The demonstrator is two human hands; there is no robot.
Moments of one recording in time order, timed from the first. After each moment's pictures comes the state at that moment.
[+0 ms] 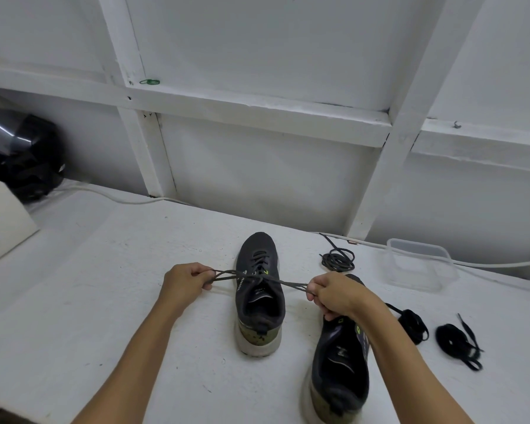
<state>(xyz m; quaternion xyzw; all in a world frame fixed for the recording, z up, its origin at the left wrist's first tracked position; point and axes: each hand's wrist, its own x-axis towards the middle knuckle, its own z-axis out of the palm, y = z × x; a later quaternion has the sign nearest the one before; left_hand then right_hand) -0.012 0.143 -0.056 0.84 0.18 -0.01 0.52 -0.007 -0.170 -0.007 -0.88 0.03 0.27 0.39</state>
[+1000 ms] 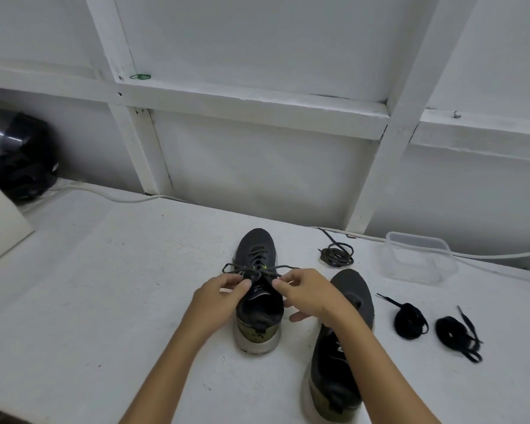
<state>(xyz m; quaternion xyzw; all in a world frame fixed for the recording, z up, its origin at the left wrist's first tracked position) -0.055 0.084 -0.039 0.81 0.14 -0.07 0.56 -0.020 -0.124 -0.011 -0.83 0.05 0.23 0.50</state>
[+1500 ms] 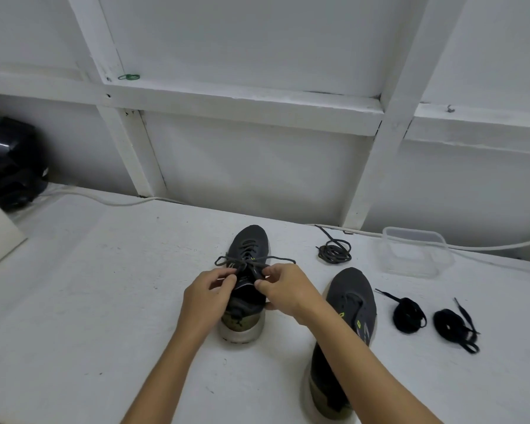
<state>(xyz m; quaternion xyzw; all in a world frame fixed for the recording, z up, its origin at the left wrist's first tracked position) -0.049 0.087 -0.035 0.81 0.13 0.03 0.57 -0.021 -0.085 -0.012 -0.80 0.06 0.20 0.56</state>
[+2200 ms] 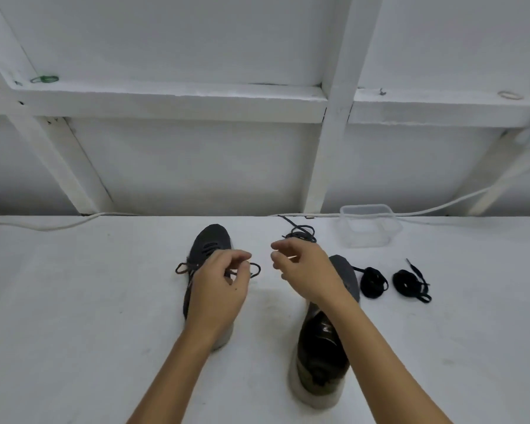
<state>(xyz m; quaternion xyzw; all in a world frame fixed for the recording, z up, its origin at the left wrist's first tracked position) -0.048 0.039 0.009 0.84 -0.09 0.11 0.52 -0.043 -0.140 0.016 -0.85 0.09 0.00 0.51</state>
